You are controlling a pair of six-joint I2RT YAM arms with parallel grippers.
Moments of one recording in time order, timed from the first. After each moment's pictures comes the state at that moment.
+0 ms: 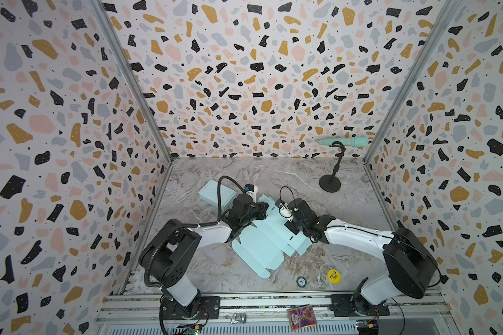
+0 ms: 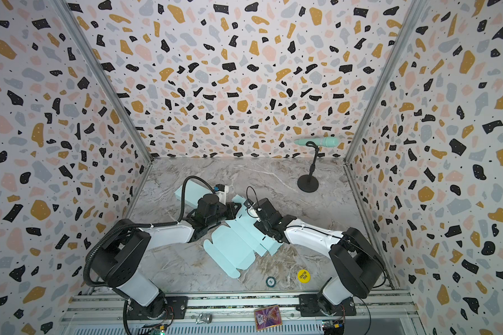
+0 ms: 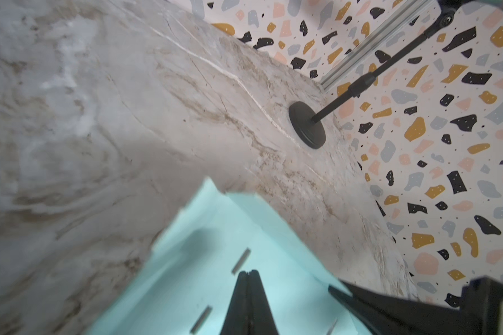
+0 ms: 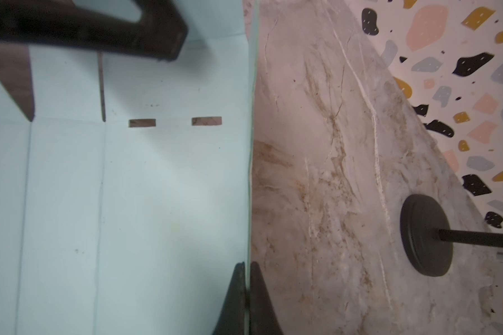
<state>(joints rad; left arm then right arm) -0.61 1.62 0.72 0.44 0.18 -0.65 0.78 1.52 0.87 -0.14 0.31 -0.31</state>
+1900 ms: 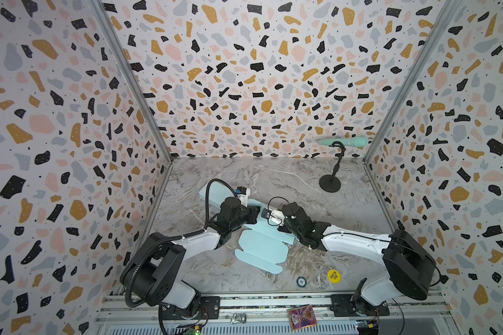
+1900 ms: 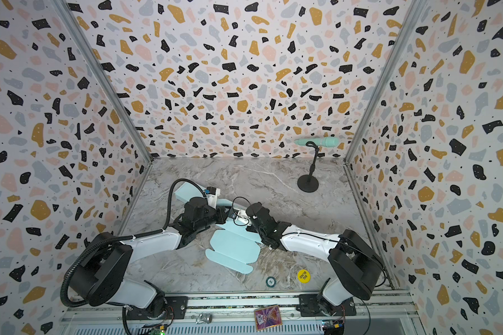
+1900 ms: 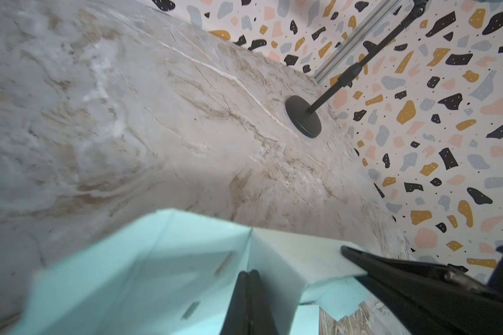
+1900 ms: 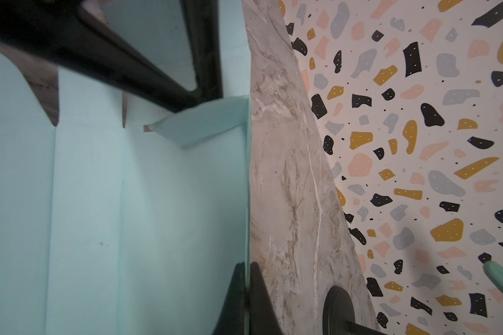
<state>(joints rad) -0.55 1.48 0.61 0.42 0.26 -0.55 0.89 1.51 0.83 0.10 0.37 -0.71</state>
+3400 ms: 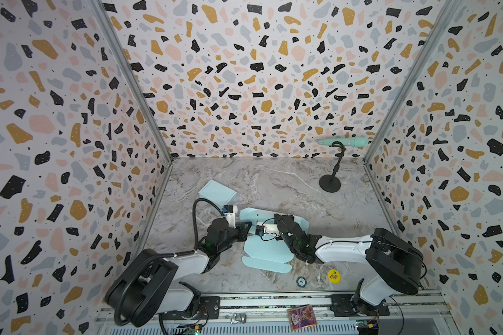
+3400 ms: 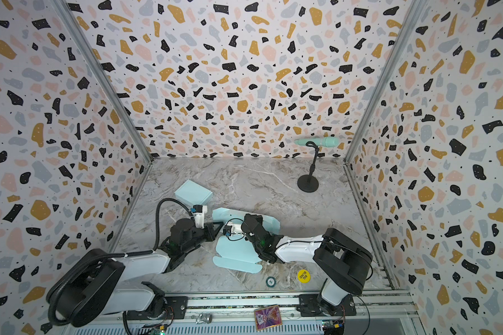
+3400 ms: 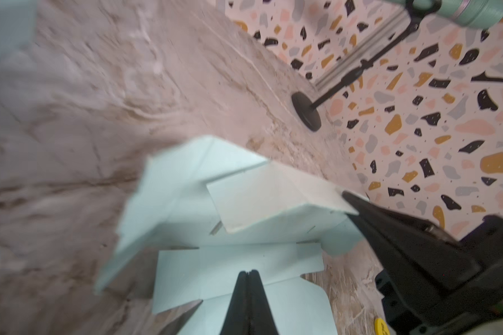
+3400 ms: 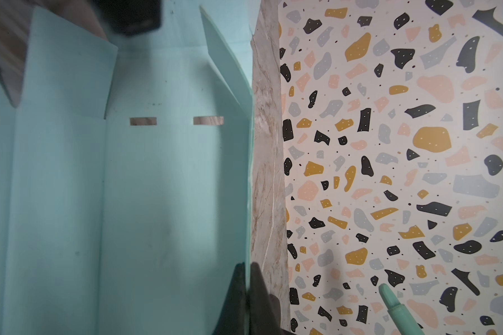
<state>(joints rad) -0.45 1.26 0.26 0.64 0.26 -0.68 1.01 1.59 0.69 0.44 0.56 -1.08</state>
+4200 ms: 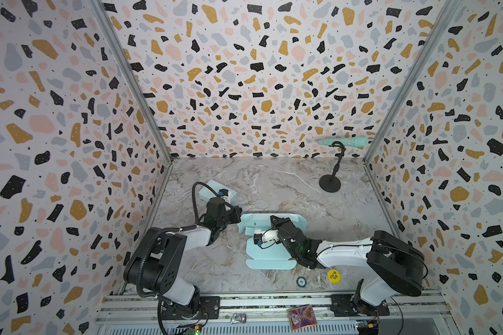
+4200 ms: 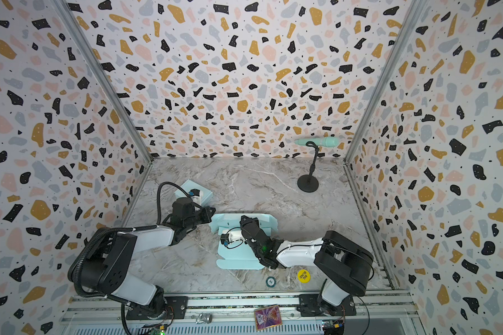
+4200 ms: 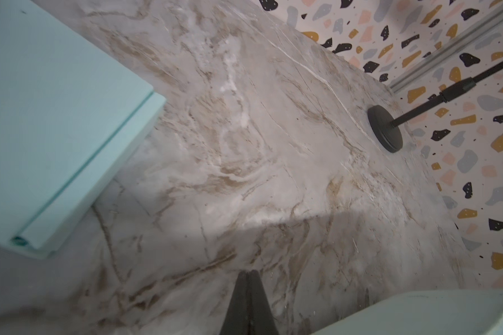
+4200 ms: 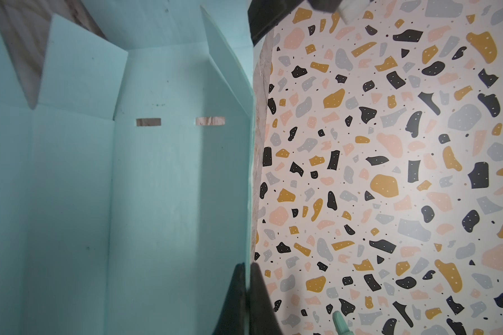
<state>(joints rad) -0.31 1.54 0.55 0.41 0.28 -0.48 1.06 1.58 0.65 0.55 0.54 -1.29</state>
